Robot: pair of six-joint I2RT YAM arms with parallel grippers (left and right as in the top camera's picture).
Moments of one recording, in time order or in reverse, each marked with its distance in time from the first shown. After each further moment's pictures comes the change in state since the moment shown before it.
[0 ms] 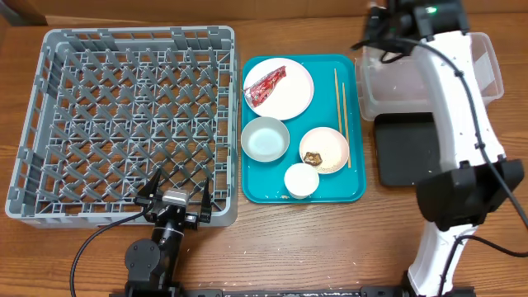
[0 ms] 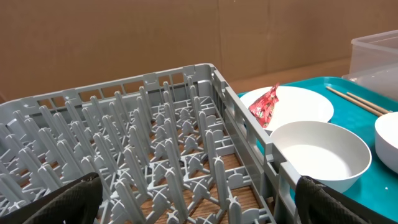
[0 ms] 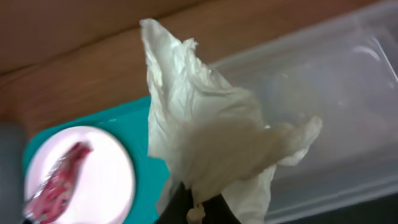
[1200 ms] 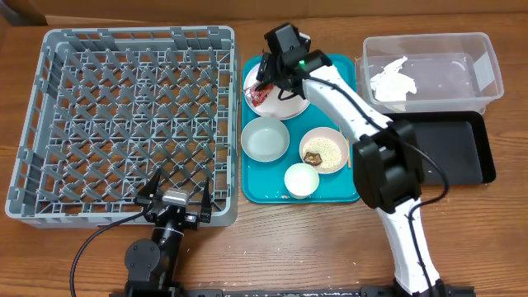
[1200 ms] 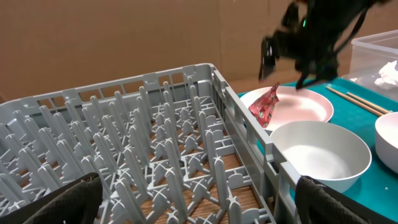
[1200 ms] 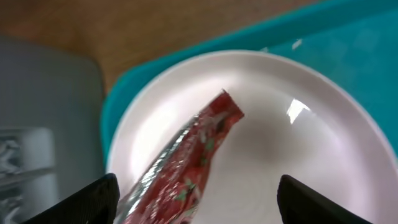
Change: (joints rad) left arm 0.000 0.000 0.000 0.000 0.000 0.000; right arm 0.351 0.314 -0.181 0.526 -0.043 0.333
